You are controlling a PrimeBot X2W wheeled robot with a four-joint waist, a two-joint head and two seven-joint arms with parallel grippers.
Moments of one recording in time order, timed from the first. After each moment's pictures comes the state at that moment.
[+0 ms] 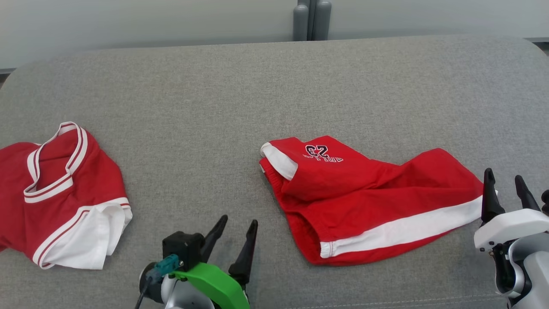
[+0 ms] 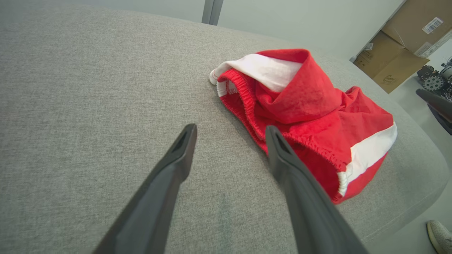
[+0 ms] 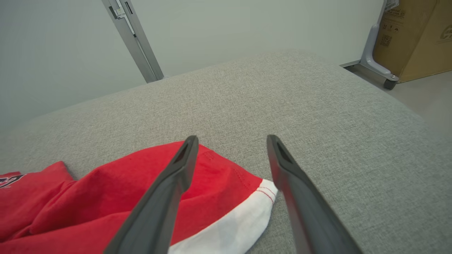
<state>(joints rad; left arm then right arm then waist) -0.05 0.10 -0.55 0.08 -0.54 0.10 -0.07 -0.10 -0.29 0.12 0.40 0.54 -0.13 -0.25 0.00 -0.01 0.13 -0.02</state>
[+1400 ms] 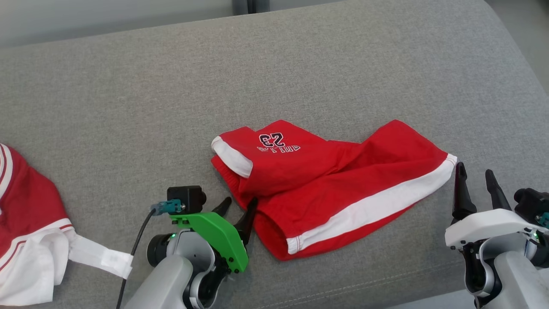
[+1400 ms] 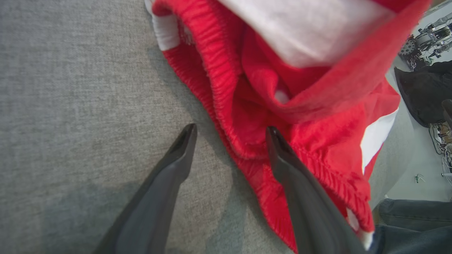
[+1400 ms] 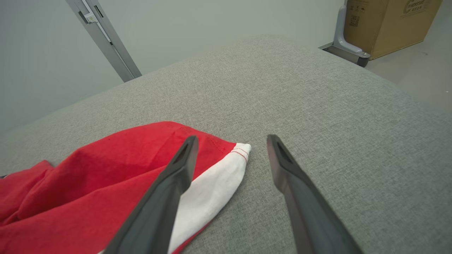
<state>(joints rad) -0.29 0.05 -0.59 0.34 -0.80 0.09 0.11 -0.07 -0.16 0.11 0.29 0.49 -0.13 -0.25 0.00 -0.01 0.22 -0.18</state>
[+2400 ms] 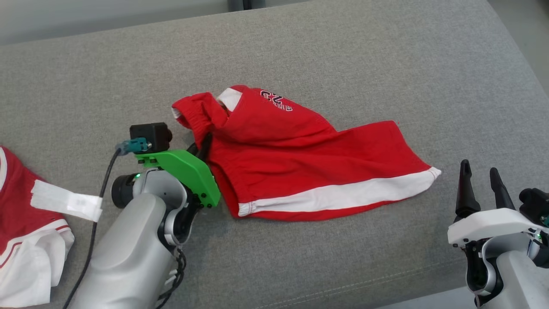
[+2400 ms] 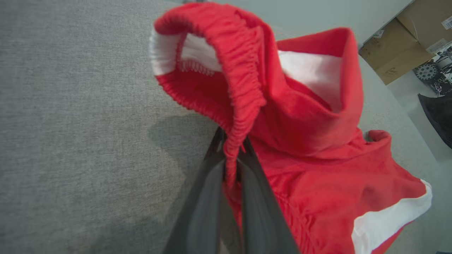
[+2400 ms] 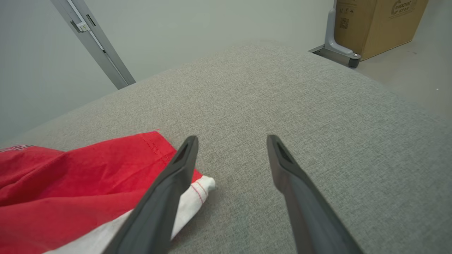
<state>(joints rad) -0.55 0.08 -0.54 0.50 -0.79 0.10 0.07 -0.07 -0.13 0.05 0.28 0.46 -0.11 -0.25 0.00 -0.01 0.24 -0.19</state>
